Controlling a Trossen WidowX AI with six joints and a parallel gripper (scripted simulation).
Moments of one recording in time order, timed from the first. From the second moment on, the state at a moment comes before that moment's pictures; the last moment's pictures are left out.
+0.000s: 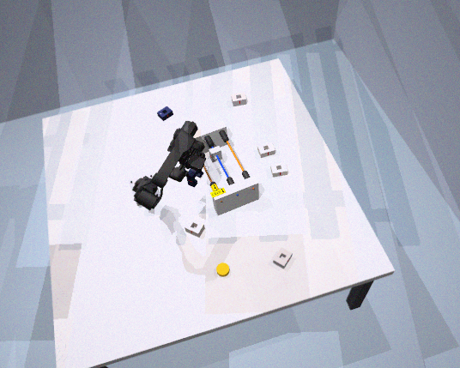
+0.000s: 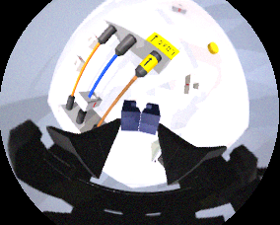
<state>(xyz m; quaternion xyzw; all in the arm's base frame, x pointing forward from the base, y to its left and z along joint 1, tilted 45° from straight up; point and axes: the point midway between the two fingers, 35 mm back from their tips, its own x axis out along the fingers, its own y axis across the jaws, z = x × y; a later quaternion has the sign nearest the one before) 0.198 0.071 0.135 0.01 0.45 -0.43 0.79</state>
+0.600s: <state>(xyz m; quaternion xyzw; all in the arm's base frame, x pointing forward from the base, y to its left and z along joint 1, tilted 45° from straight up) 0.205 0.082 0.144 0.22 0.32 -0.49 0.78</state>
